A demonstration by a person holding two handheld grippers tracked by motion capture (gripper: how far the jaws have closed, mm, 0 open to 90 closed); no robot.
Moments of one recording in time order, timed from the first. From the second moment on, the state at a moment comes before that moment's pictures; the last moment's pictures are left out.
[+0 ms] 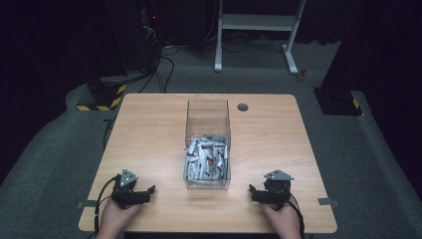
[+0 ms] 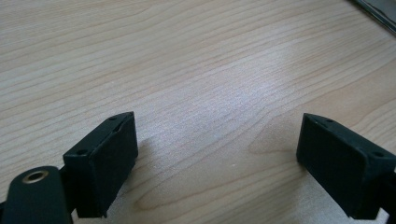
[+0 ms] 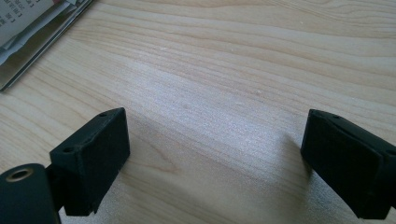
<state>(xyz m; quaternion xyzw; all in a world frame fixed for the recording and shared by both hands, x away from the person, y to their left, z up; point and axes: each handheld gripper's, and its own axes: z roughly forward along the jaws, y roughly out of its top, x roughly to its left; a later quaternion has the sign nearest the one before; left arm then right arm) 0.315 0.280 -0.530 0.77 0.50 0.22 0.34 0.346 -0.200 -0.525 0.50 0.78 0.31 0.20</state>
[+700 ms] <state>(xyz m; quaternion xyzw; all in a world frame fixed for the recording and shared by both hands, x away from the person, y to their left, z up) 0.316 0.281 -0.528 0.76 0.51 0.21 0.33 0.346 -0.201 -0.525 0.49 0.79 0.32 0.20</state>
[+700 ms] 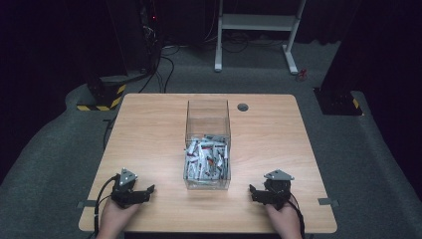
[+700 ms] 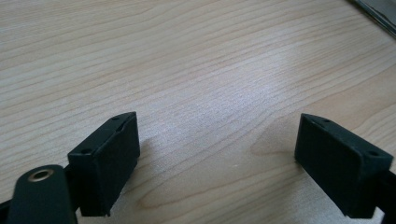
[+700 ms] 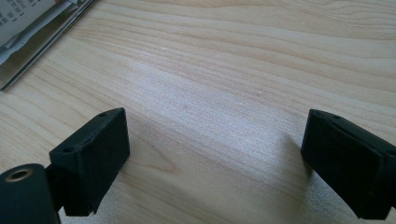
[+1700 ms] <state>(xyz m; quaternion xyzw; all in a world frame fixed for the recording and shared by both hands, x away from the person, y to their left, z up) 0.310 0.284 -0.515 0.75 0.50 0.21 0.39 0.346 -0.201 -0.525 0.49 0.79 0.32 0.20</state>
